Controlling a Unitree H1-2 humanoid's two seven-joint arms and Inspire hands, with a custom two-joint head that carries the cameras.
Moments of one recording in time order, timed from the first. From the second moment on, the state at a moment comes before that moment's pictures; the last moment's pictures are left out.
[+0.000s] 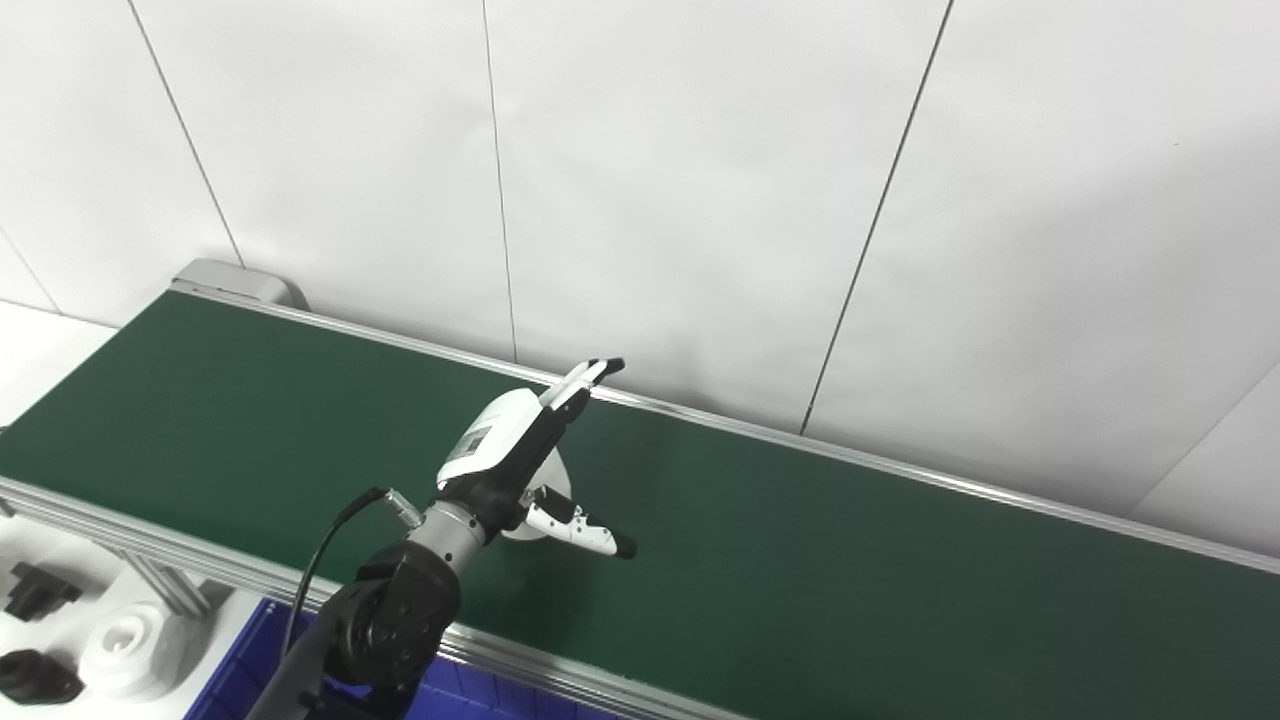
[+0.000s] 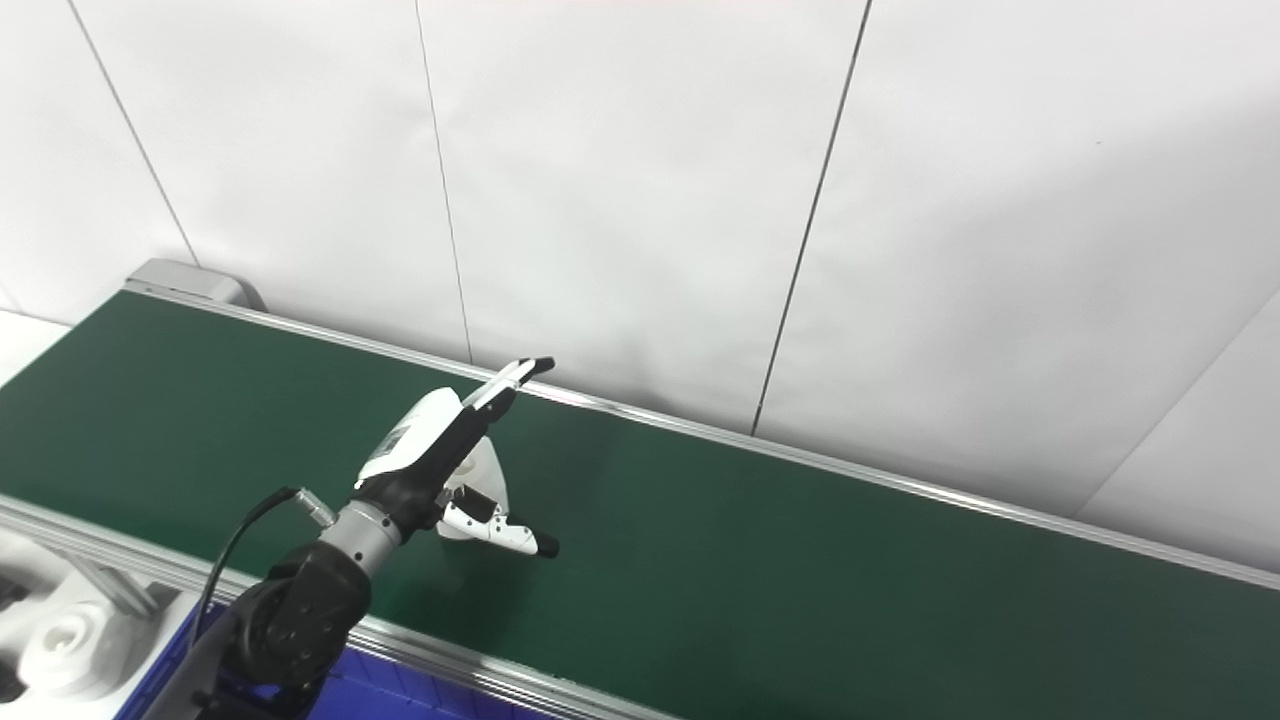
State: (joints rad) left arm -0.05 0.25 -0.10 -0.22 0.62 0.16 -0.18; right arm 0.49 -0.22 0.25 0.00 -0.30 -0.41 -0.01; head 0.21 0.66
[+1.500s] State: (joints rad) left arm -0.16 0.17 -0.14 0.31 0.48 -0.19 0.18; right arm 0.50 -0.22 0.23 -0.03 -0.29 -0.41 -0.01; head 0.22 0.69
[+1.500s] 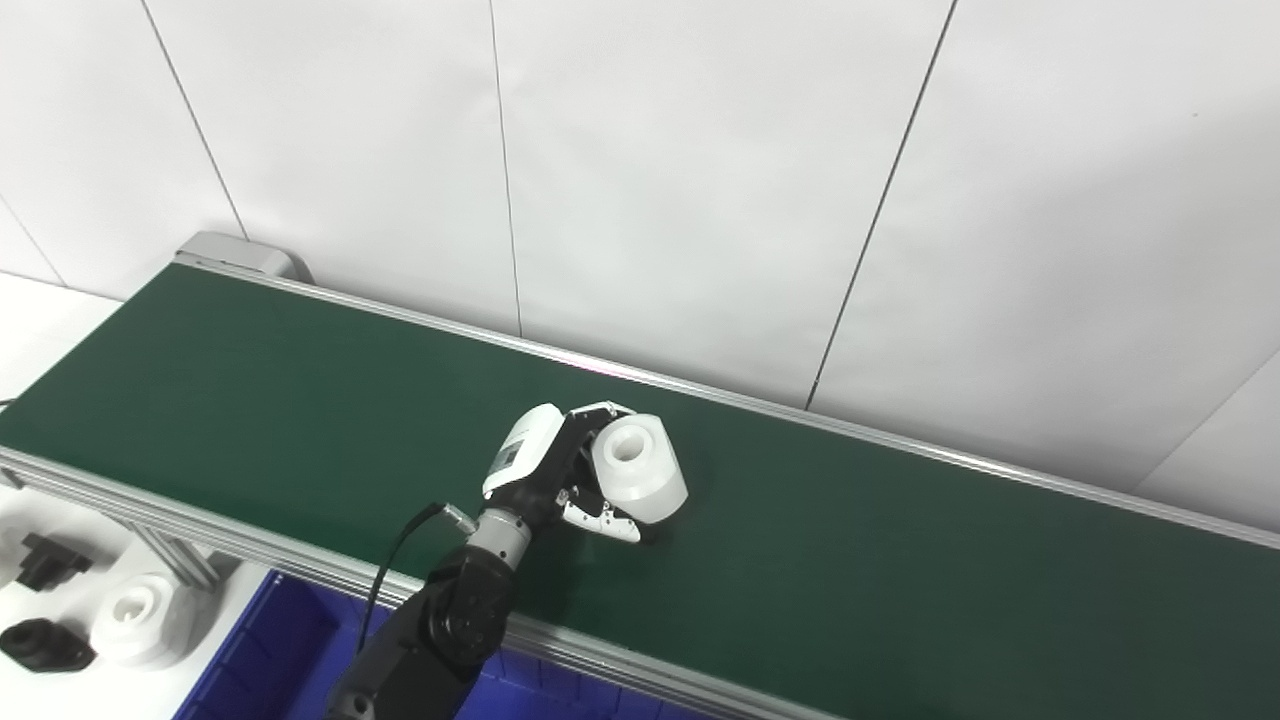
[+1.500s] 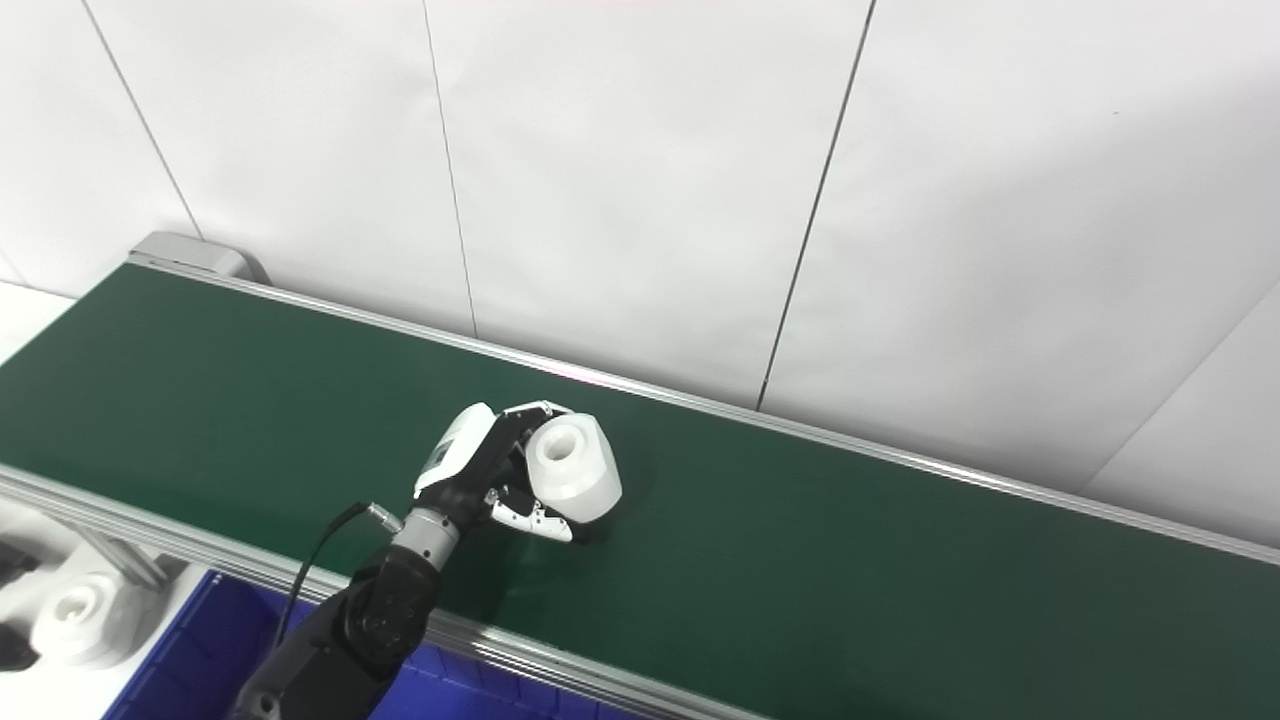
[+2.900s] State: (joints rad) left arm 0.48 0.34 -0.11 -0.19 0.37 -0.43 -0.05; right arm 0.47 -0.23 0.18 -0.21 -0.21 -0.27 0.12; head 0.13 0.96
